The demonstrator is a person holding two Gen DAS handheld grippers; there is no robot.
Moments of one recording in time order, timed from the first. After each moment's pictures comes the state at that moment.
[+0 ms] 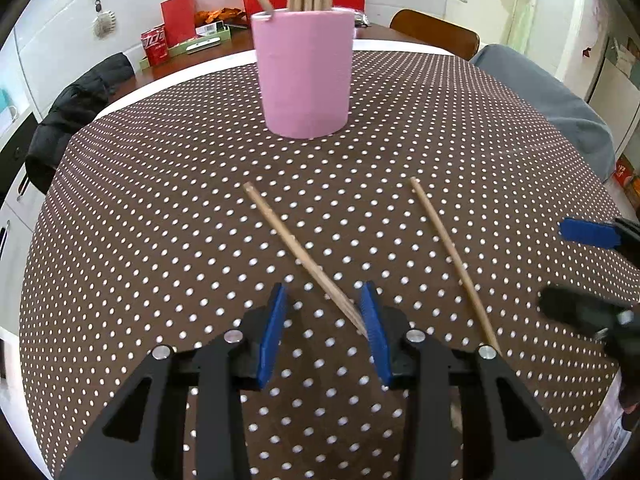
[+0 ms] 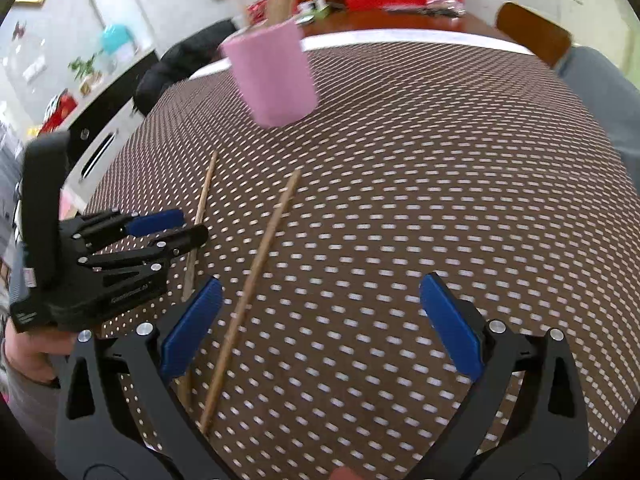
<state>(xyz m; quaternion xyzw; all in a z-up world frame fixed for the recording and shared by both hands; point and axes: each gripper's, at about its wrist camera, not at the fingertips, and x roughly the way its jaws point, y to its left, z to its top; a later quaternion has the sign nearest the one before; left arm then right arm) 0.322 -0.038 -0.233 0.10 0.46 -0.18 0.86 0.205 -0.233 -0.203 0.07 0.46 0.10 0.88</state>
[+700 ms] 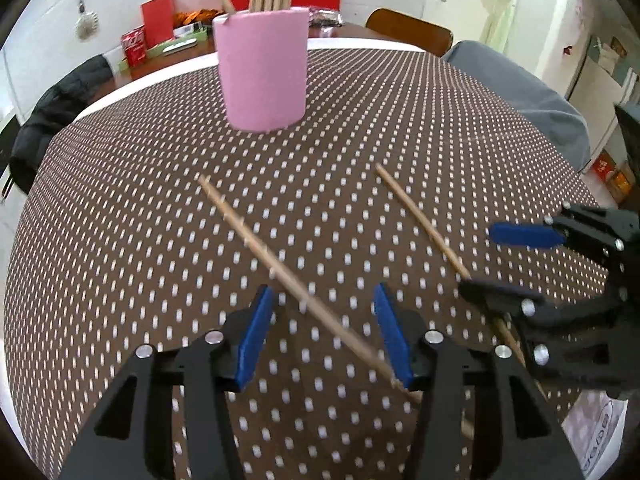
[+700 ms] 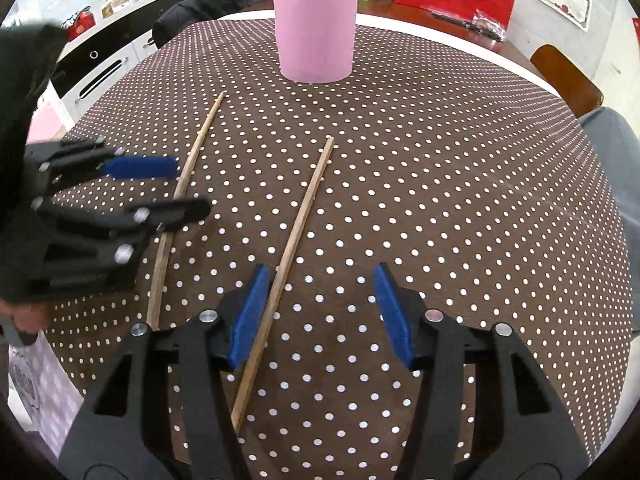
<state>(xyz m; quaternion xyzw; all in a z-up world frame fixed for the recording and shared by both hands) 0.278 -0.057 -0.239 0.10 0.46 -0.22 0.86 0.193 -0.221 -0.221 -0.06 0.47 0.12 0.87</state>
